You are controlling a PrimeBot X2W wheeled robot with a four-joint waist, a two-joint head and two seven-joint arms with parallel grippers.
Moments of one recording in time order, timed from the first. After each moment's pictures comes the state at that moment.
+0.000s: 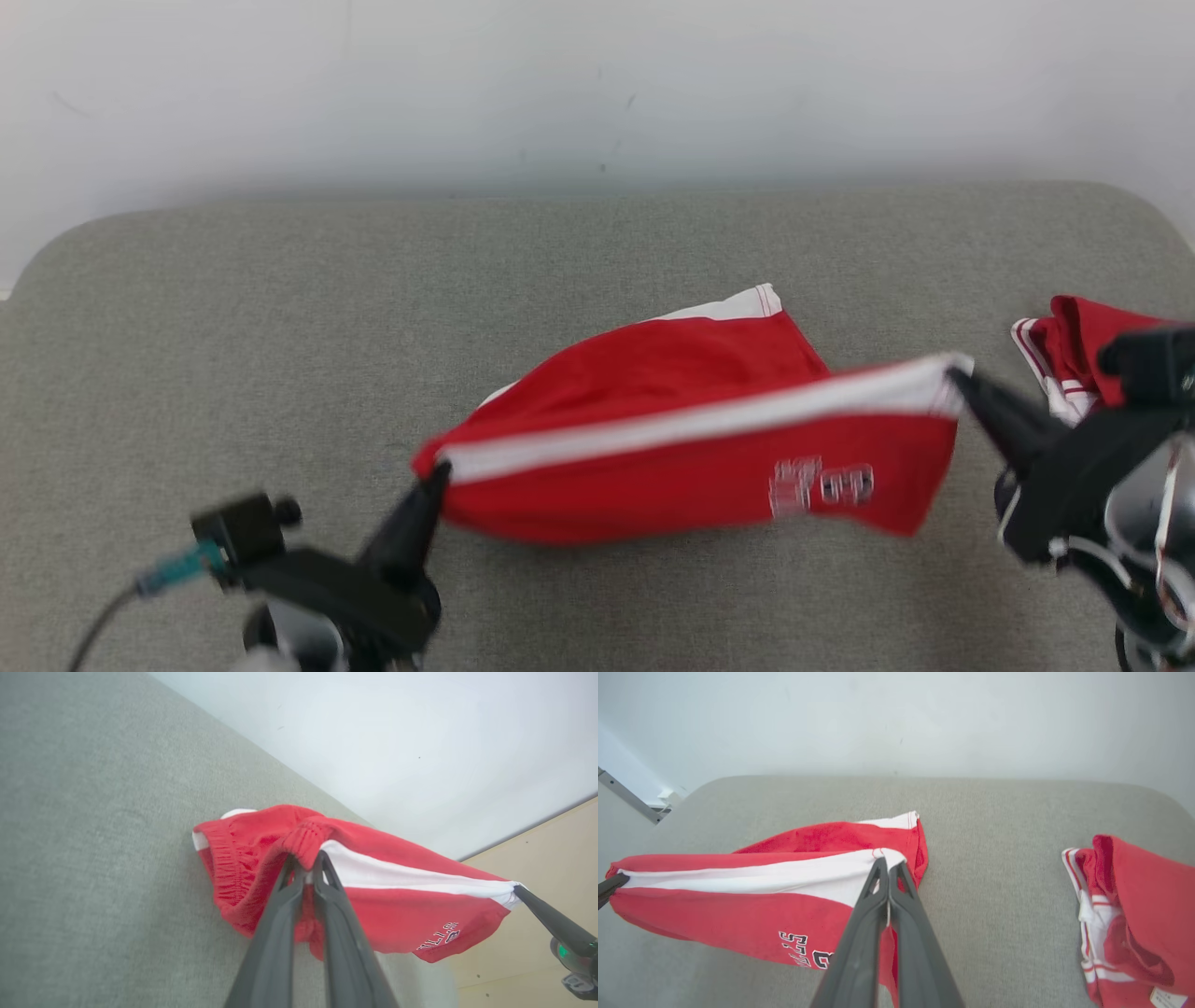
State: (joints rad) left arm -0.20 0.33 -0.51 0.10 -1.15 0.06 -0.09; right arm -0.17 -0.33 0.01 -0.20 0.56 0.13 0.71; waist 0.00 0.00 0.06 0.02
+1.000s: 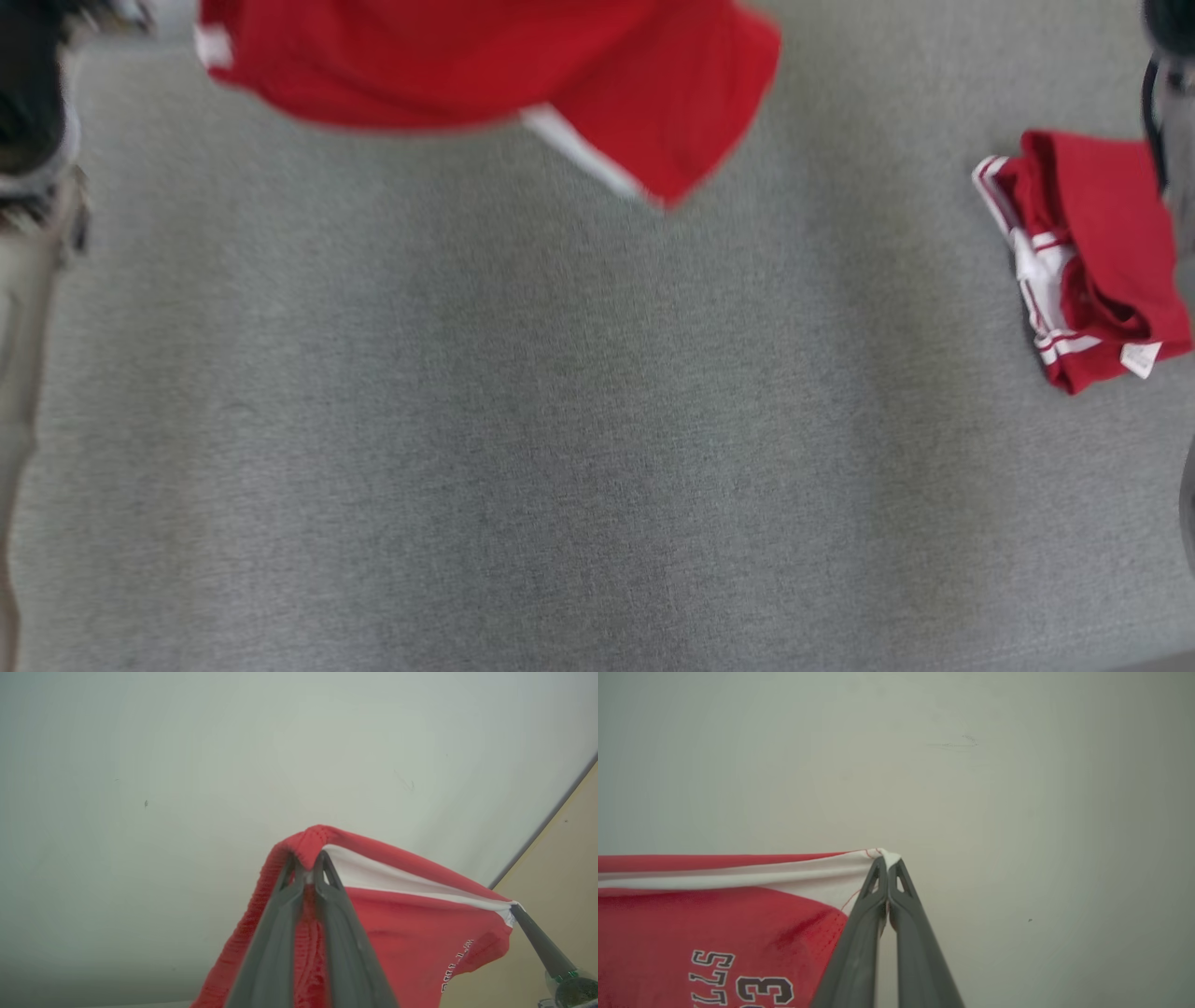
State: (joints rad) left arm -1.15 0.40 -0.33 0.27 -1.13 0.09 0.08; right arm -1.28 -0.28 0.21 0.50 0.45 0.13 0.10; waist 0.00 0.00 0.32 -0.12
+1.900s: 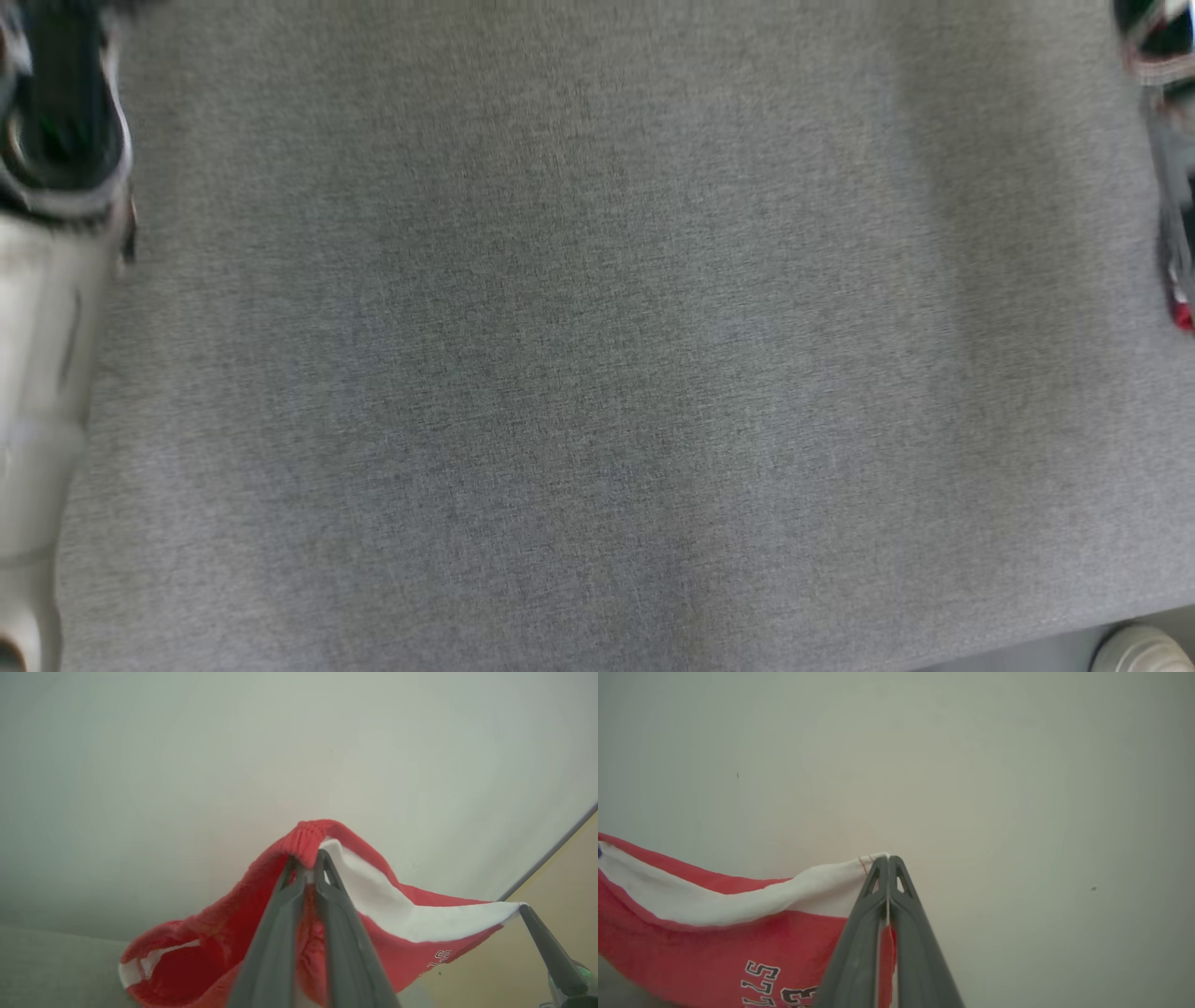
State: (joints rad) left arm -1.19 0.36 -0.35 0.38 -1.08 -0.13 -0.25; right arm -1.32 -0.33 0.36 0.43 0.33 0.13 -0.26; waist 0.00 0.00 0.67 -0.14
